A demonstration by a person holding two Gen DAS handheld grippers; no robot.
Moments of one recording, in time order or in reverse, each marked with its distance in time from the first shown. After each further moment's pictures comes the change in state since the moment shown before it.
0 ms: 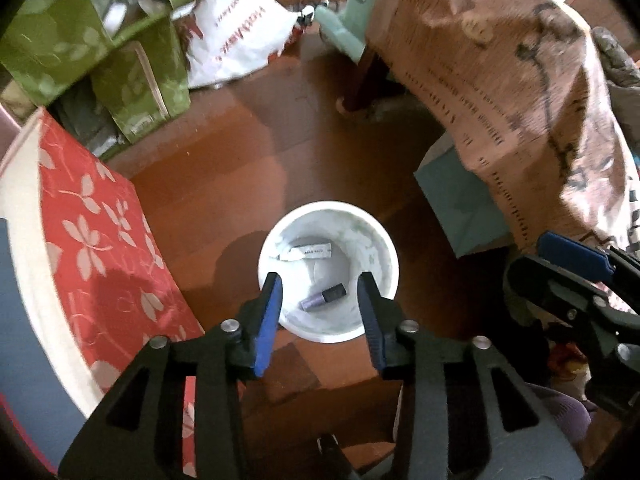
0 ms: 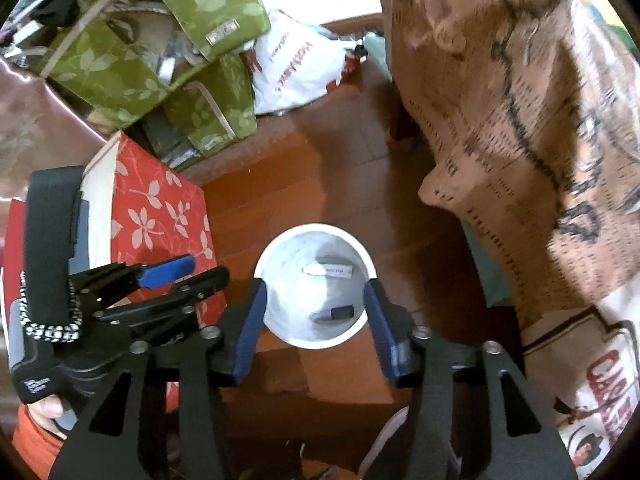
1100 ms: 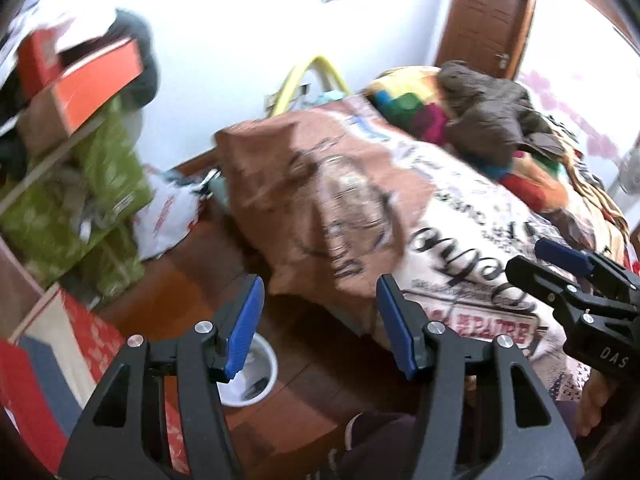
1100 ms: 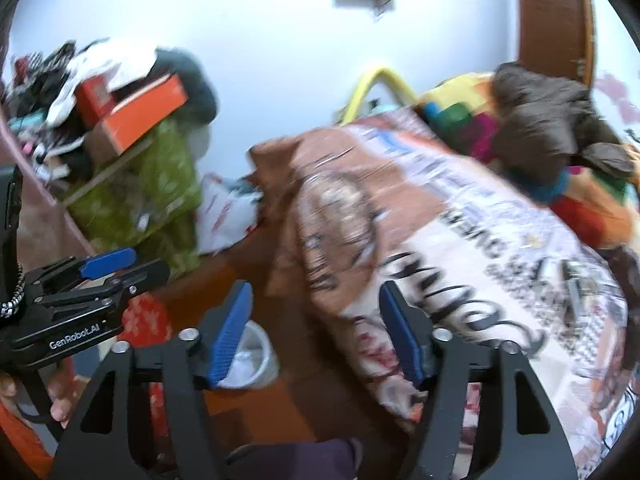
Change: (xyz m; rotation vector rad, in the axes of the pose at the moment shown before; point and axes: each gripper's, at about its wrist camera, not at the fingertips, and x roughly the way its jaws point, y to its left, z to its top) left arm -0.226 -0.209 -0.029 0.319 -0.446 -0.130; right arm -0.266 -0.105 -0.096 0.160 -0.527 -0.247
